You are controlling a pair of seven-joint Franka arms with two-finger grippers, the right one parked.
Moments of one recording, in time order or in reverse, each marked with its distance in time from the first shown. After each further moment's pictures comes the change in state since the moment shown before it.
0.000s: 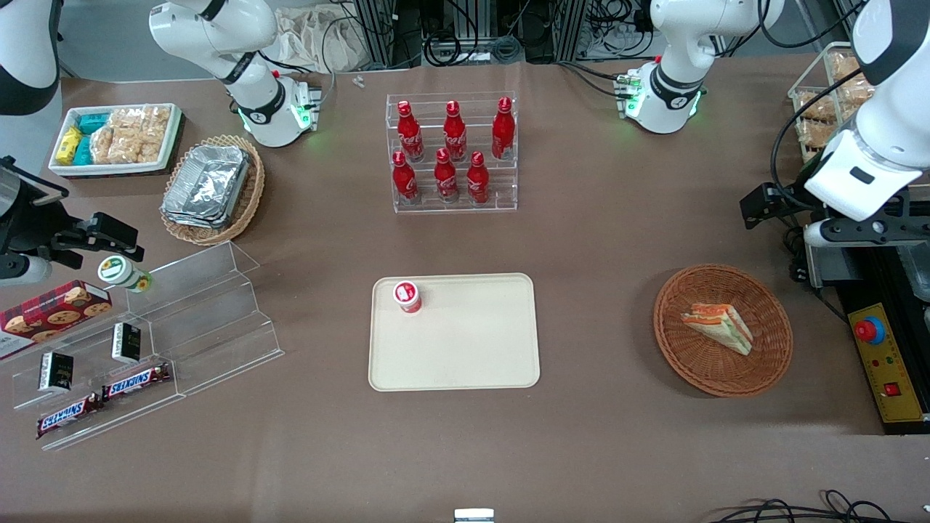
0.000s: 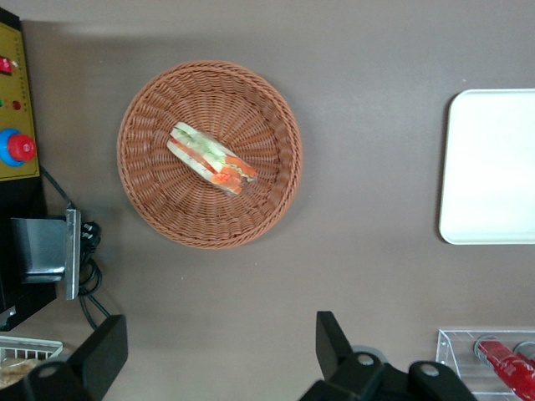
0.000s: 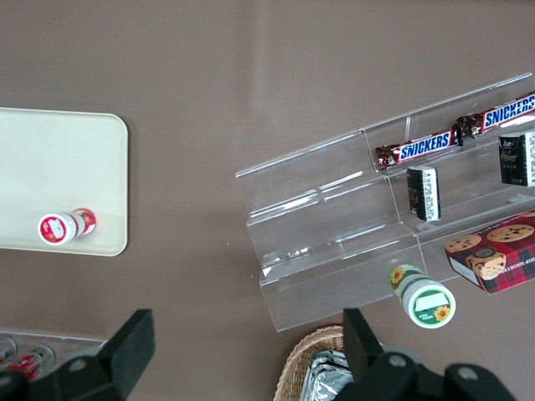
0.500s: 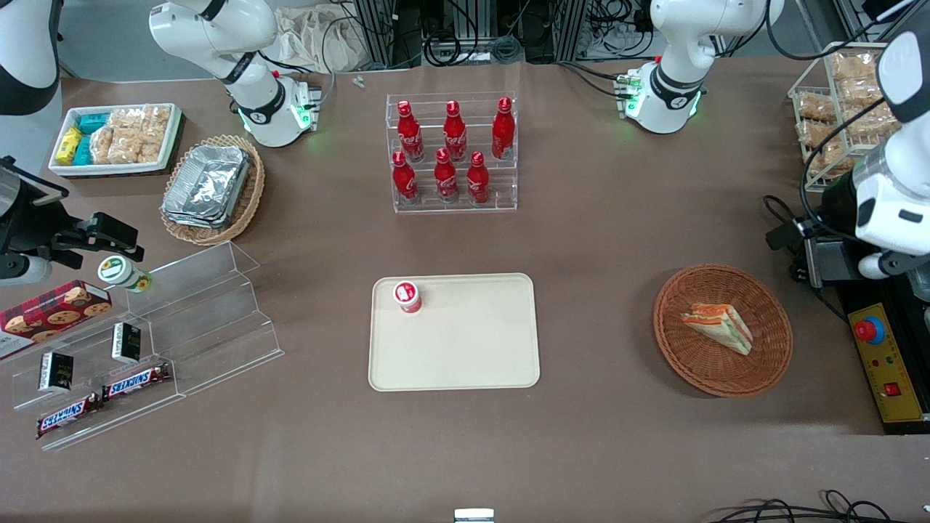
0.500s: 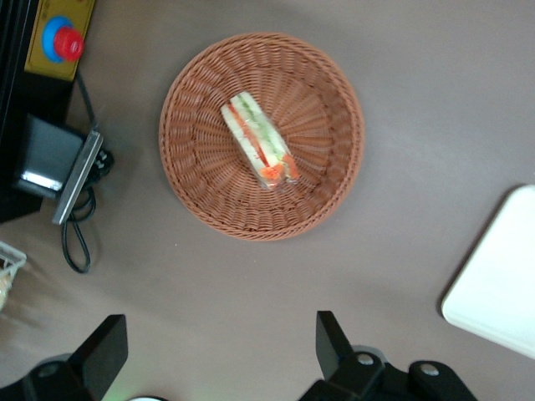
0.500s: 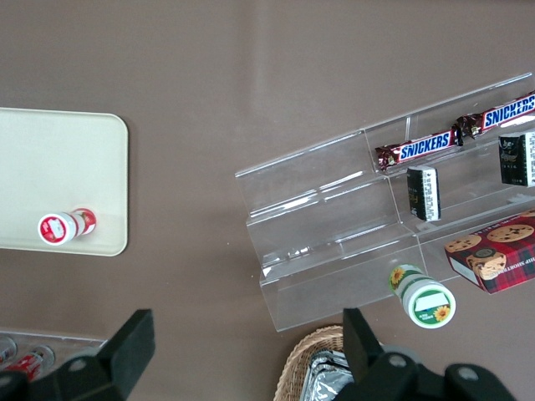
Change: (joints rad) arm 0.008 0.074 0.074 -0.006 -0.002 0.000 -0.343
